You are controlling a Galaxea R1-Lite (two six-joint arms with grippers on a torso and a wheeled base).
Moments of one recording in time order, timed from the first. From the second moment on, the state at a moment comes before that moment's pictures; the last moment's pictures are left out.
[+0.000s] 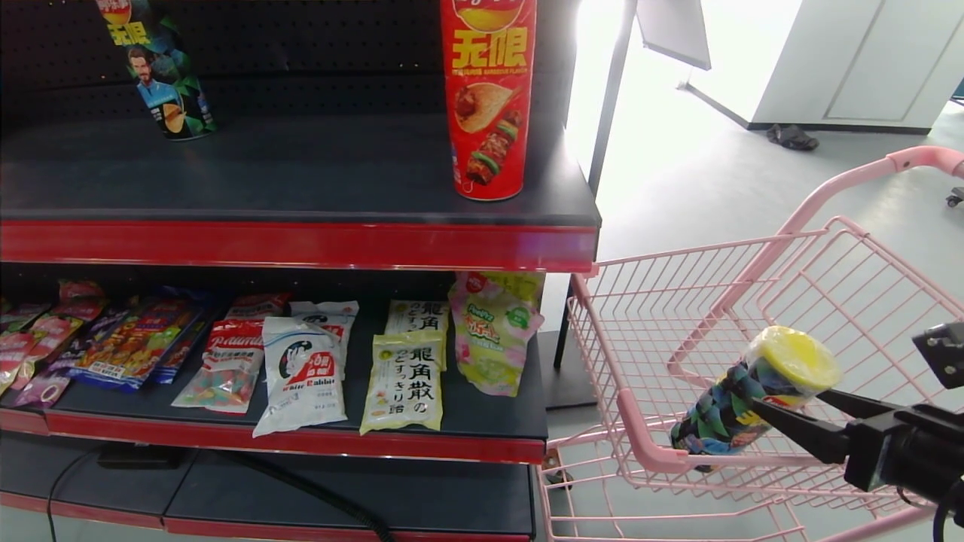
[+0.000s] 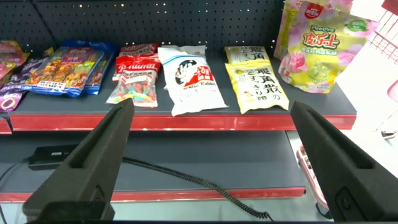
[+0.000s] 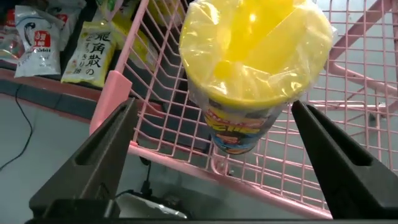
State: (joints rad) left arm 0.00 0.00 0.00 0.00 -0.04 0.01; right arm 0.07 1.25 -0.18 -0.72 0.28 0.08
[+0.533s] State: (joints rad) left arm 0.00 0.00 0.00 0.00 -0.04 0.01; right arm -0.06 1.14 -0.10 -0.70 0.34 -0.03
